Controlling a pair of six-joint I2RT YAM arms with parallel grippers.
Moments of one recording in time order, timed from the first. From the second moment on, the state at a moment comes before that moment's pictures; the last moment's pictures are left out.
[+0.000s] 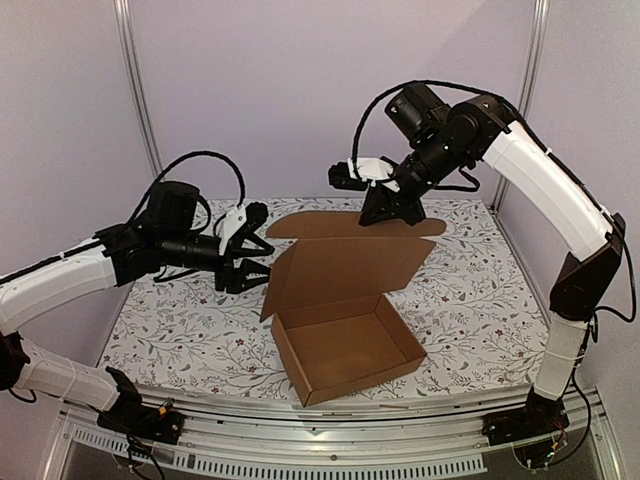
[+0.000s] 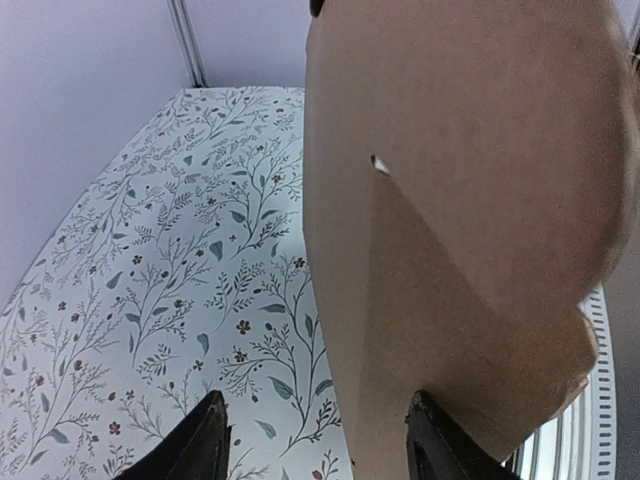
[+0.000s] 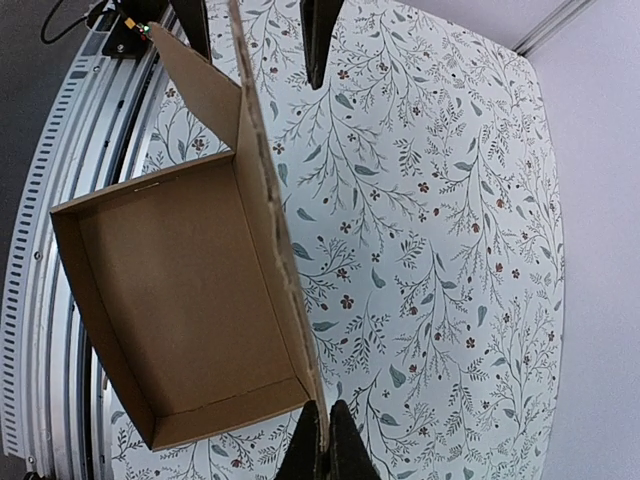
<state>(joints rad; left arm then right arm) -0.67 1.19 0.95 -0.28 0.53 0.36 0.79 1.89 2.28 -1.37 -0.33 -0.84</state>
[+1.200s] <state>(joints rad) -0.78 1.32 0.83 0.16 0.53 0.24 0.78 1.89 2.28 -1.42 -0.34 -0.88</state>
